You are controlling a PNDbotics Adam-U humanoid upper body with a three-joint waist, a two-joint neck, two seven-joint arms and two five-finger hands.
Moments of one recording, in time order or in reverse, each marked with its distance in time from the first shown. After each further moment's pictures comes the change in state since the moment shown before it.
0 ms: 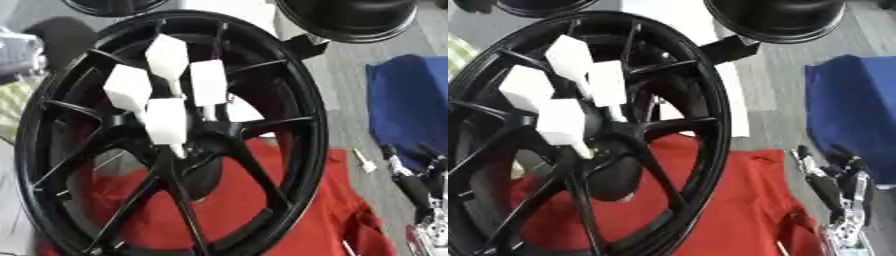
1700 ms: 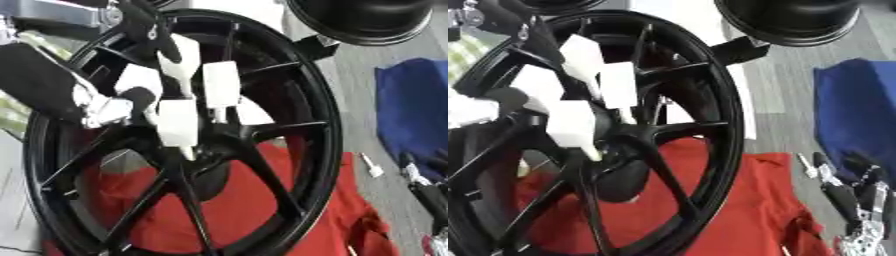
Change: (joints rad) left arm 0.004 -0.011 -0.147 0.091 -0.253 0.057 -0.003; right arm -0.002 0.003 0.002 -0.025 0.017 0.004 0.004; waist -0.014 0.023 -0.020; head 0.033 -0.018
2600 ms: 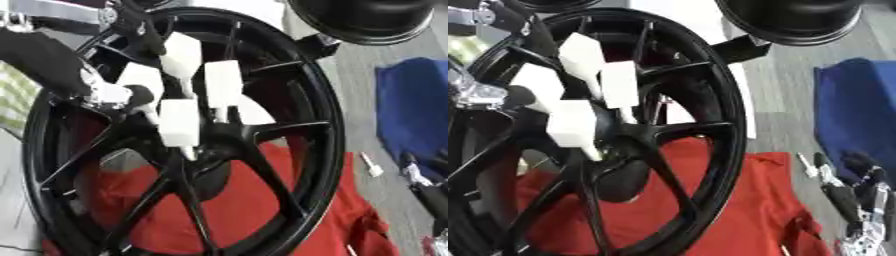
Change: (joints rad) left arm 0.013 -0.021 -0.006 0.142 -0.062 -0.056 0.000; right arm -0.007 0.008 0.004 -0.009 0.001 0.001 0.001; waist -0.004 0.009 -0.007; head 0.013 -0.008
